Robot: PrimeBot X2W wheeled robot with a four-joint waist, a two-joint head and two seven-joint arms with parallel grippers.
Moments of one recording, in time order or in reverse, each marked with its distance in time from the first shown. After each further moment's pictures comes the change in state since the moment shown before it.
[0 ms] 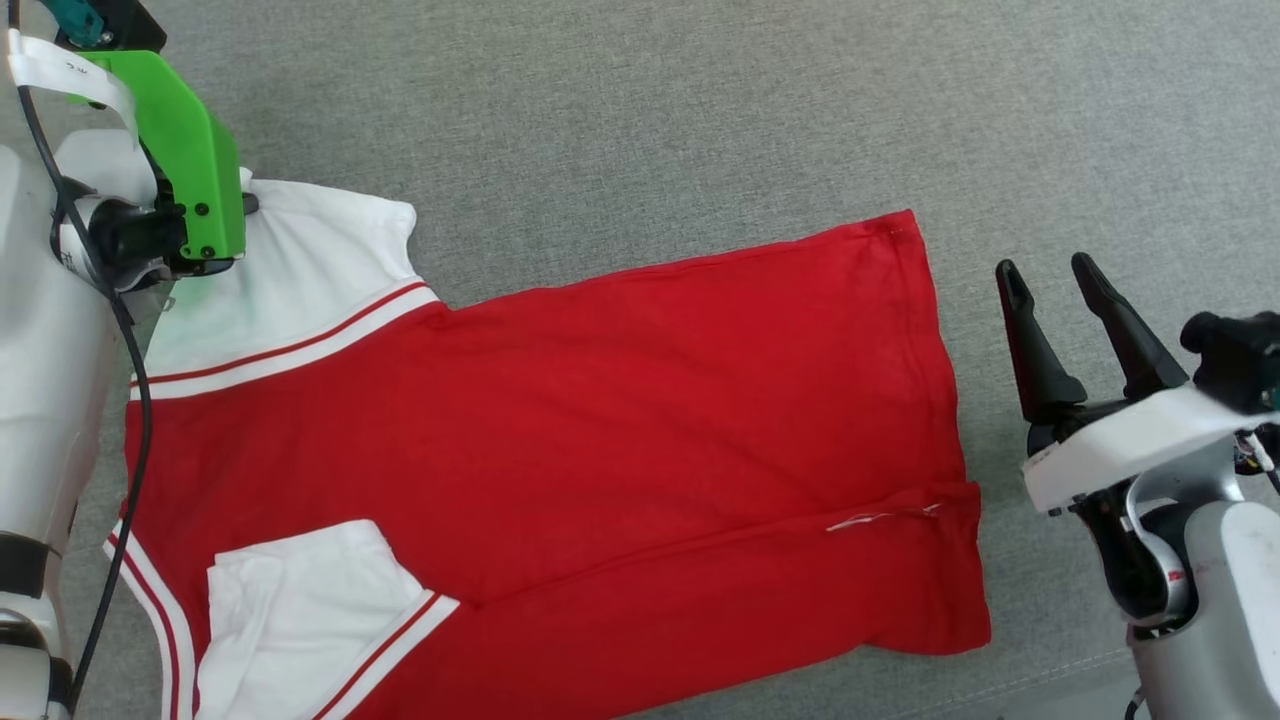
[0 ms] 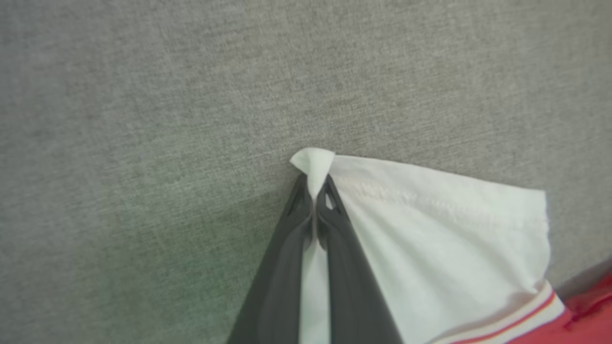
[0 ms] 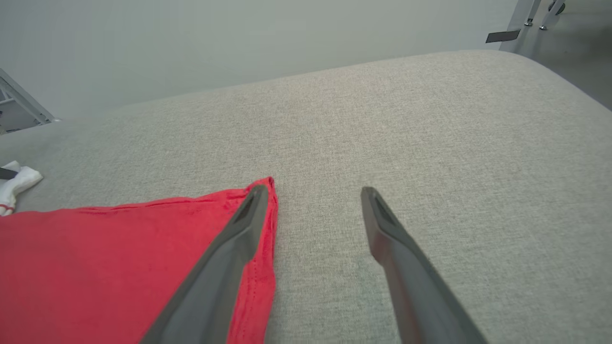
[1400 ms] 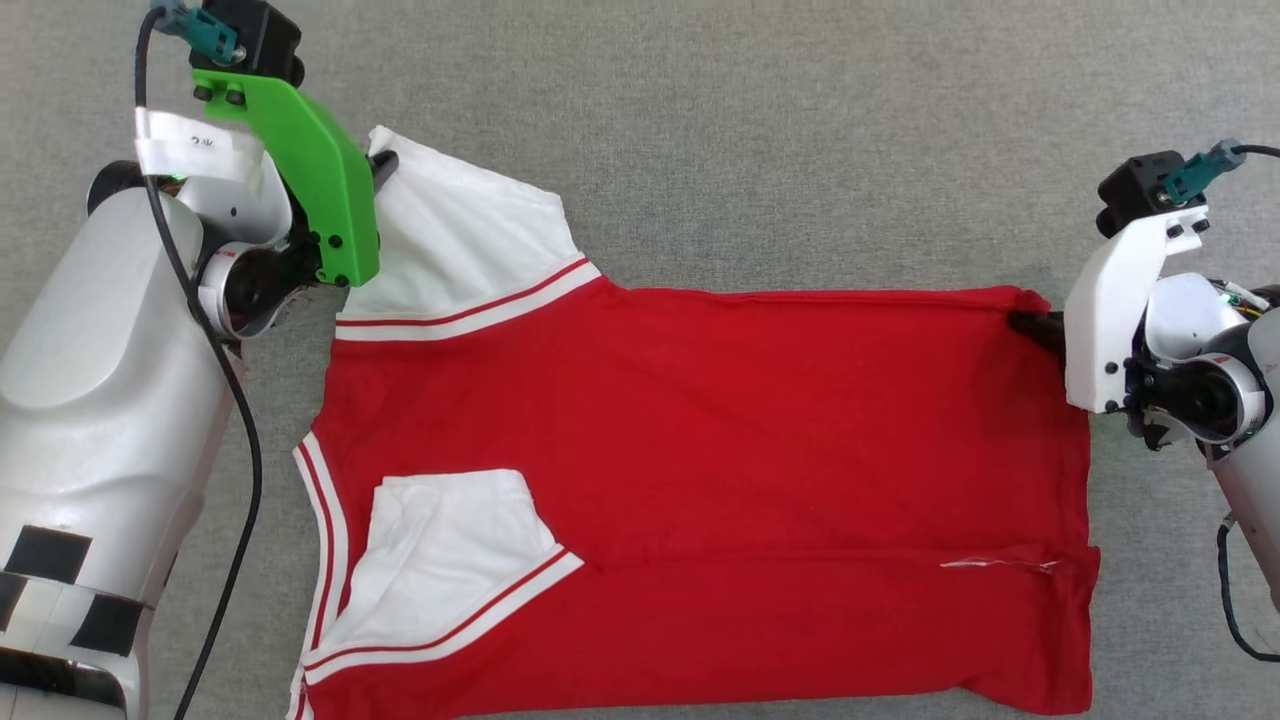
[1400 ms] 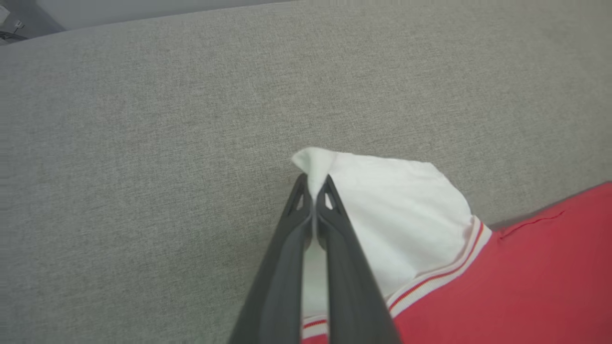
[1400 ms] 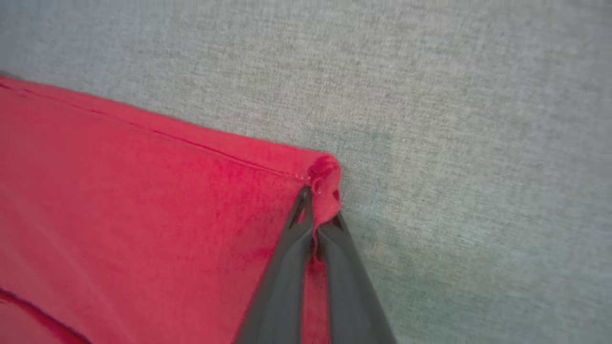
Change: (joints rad) left arm 0.114 -0.065 -0.011 -0.258 -0.011 0.006 -0.246; right arm -0.441 -0.280 0.342 0.428 0.341 0.001 0.754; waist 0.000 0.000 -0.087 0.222
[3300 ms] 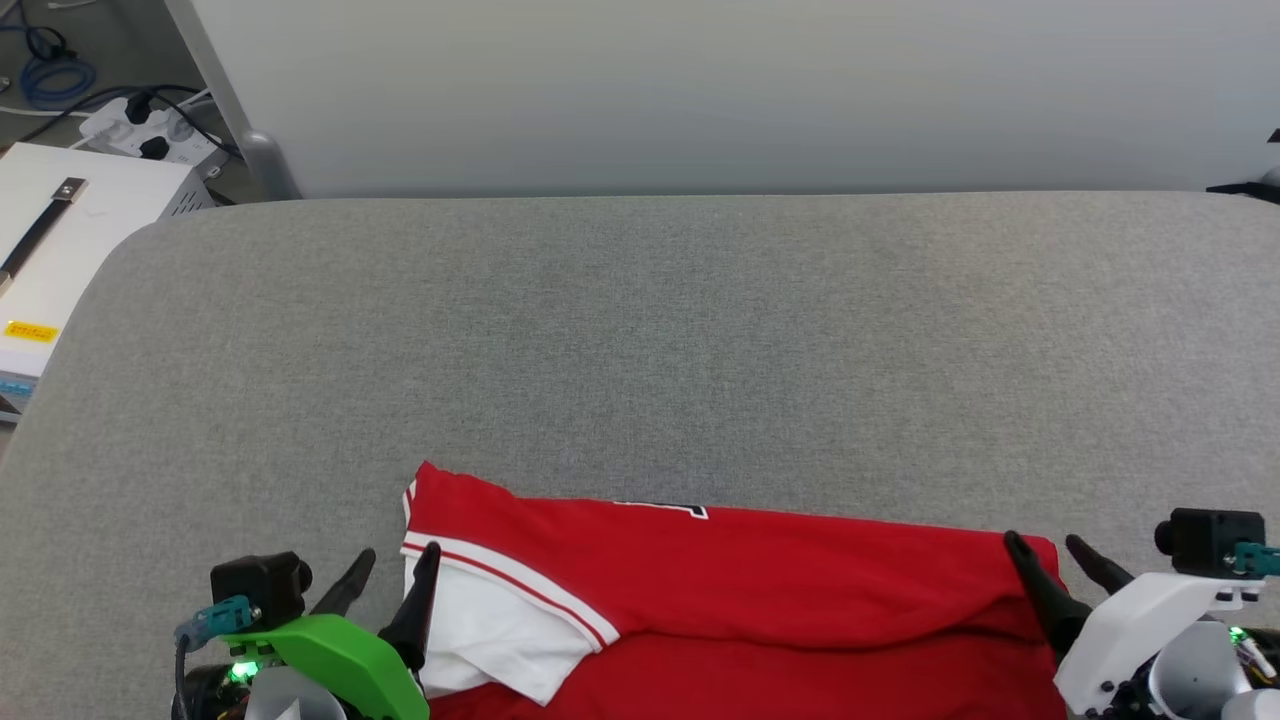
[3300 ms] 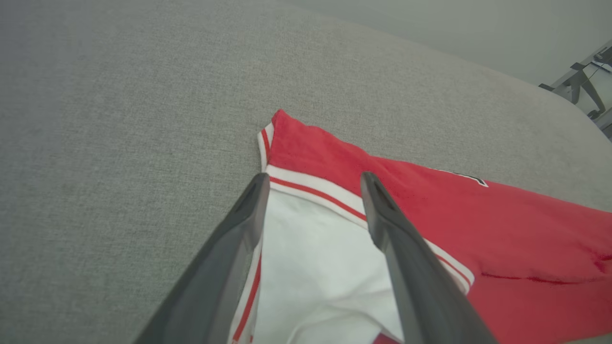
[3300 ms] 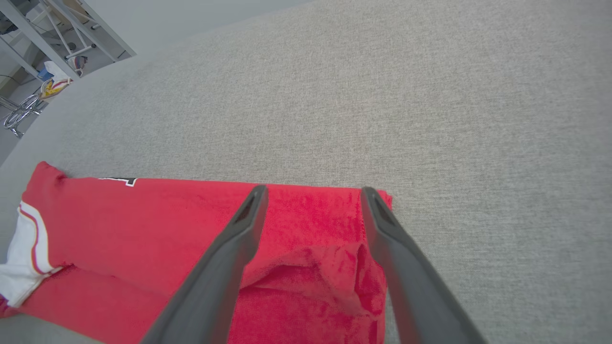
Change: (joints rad) left arm 0.939 0.001 0.105 -0.446 -0.014 0.207 -0.588; right arm 0.730 0.235 -0.382 -0.350 -0.229 0.000 -0.478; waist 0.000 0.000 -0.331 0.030
